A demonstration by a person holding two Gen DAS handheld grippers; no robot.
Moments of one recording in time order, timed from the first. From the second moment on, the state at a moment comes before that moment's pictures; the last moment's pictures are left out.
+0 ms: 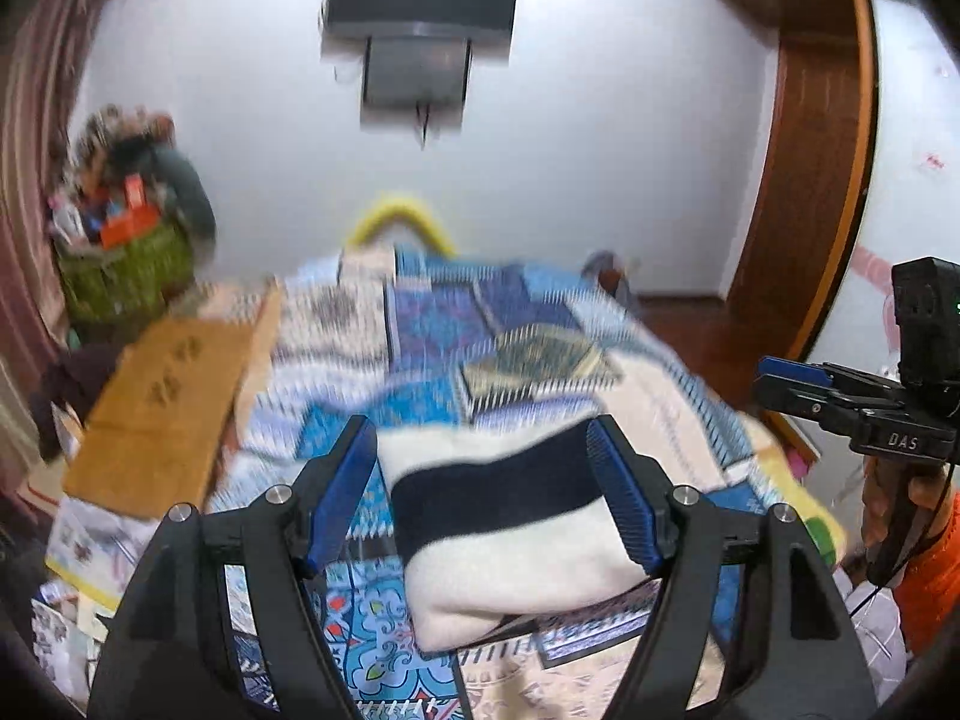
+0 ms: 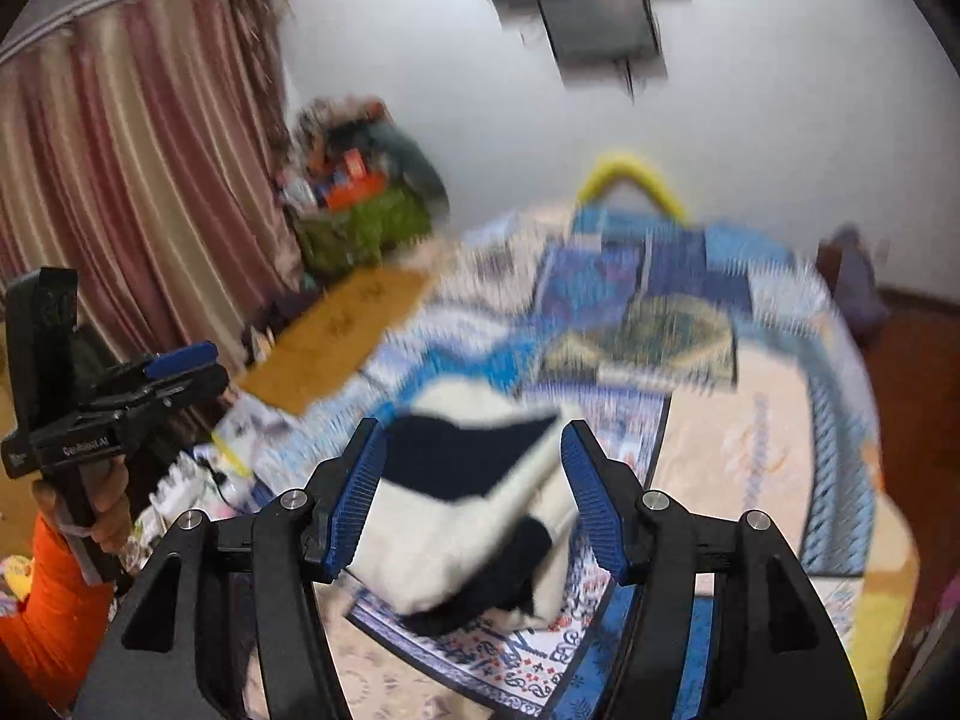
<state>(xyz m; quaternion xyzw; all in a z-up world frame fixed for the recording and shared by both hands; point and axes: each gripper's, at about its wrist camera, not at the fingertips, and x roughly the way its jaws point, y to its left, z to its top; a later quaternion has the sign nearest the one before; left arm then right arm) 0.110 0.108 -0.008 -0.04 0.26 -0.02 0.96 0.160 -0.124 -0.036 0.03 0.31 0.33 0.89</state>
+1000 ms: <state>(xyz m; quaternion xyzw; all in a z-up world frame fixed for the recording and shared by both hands) -0.035 0.054 0.040 -0.03 0.09 0.02 0.99 0.010 -0.131 0.035 0.03 0.12 0.27 0.95</state>
